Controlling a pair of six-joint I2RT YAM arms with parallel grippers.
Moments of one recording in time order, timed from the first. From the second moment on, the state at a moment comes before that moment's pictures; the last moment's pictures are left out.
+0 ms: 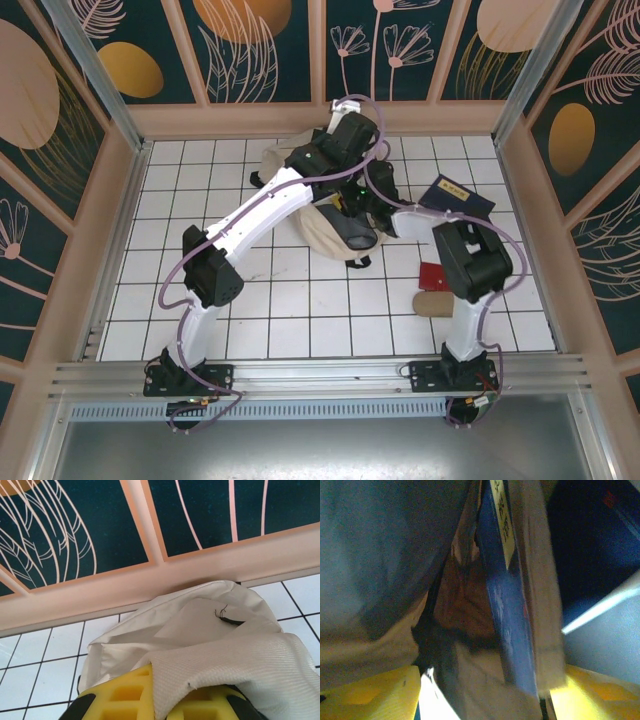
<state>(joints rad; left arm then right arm) -0.82 2.16 2.28 -0.72 -0.75 -0.24 0.47 1.86 1.08 0.35 -0.41 1.24</state>
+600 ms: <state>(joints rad) -0.74 1.99 1.93 -0.62 -0.78 -0.27 0.34 1.33 0.90 -0.19 -0.09 0.92</state>
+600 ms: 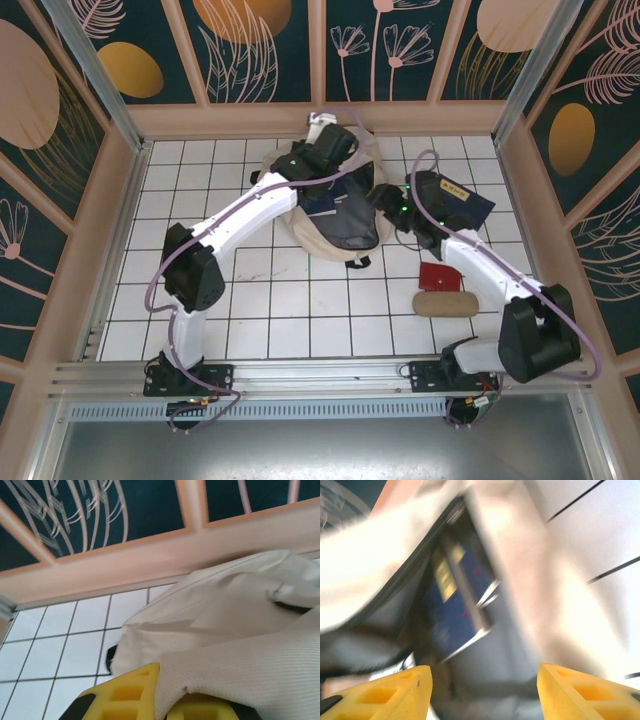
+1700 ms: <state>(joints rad) -0.68 1.44 1.31 -0.40 -0.23 -0.31 -0.28 2.11 1.49 -0.49 0.14 0.62</state>
